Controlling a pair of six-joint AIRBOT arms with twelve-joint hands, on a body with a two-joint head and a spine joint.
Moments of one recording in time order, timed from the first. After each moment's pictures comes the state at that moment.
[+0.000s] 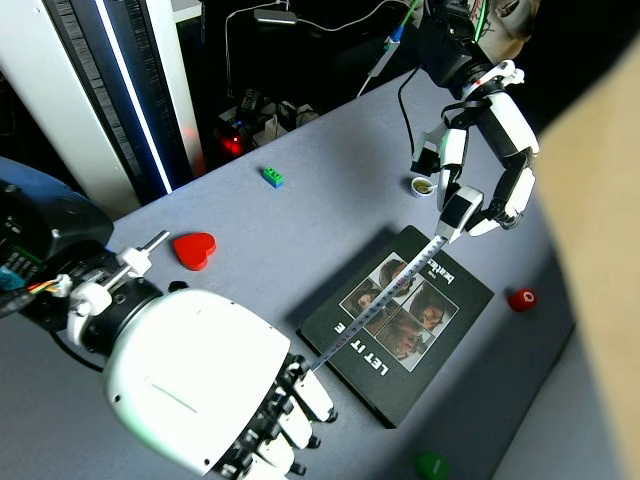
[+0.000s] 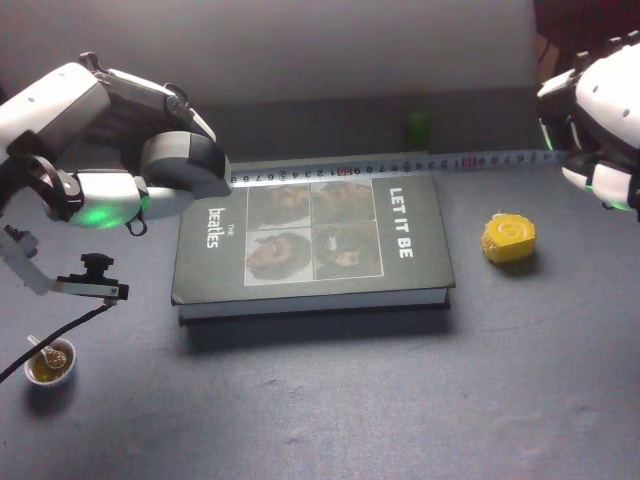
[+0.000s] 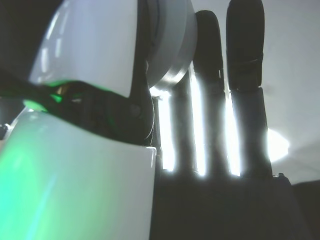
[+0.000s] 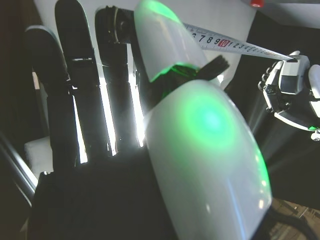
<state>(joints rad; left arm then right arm) 0.80 -0.91 1.07 -0.43 -0.77 0.54 -0.45 -0.93 0.89 0.87 0.69 -1.93</state>
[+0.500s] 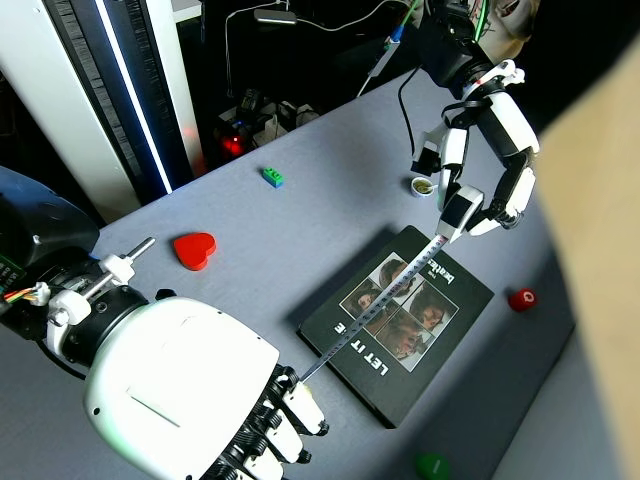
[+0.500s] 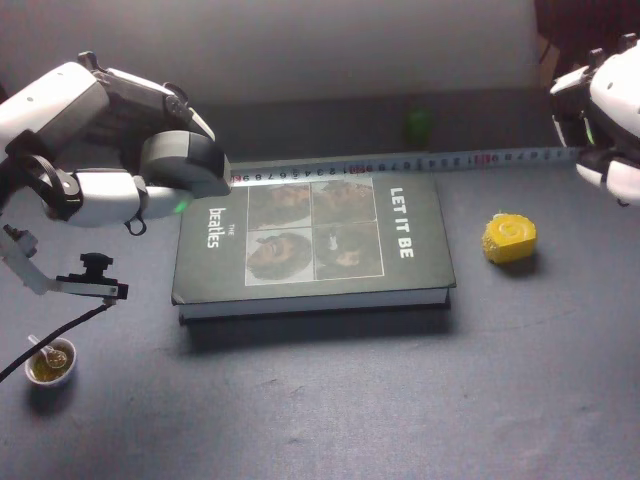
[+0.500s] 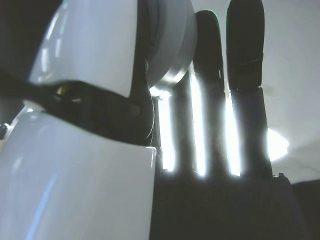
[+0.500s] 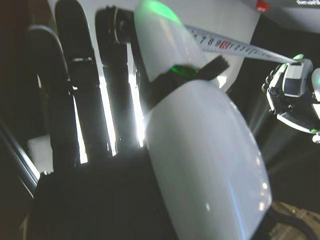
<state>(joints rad) 0.80 -0.91 1.07 -0.43 -0.77 0.54 -0.45 -0.90 0.89 0.86 0.68 -1.92</state>
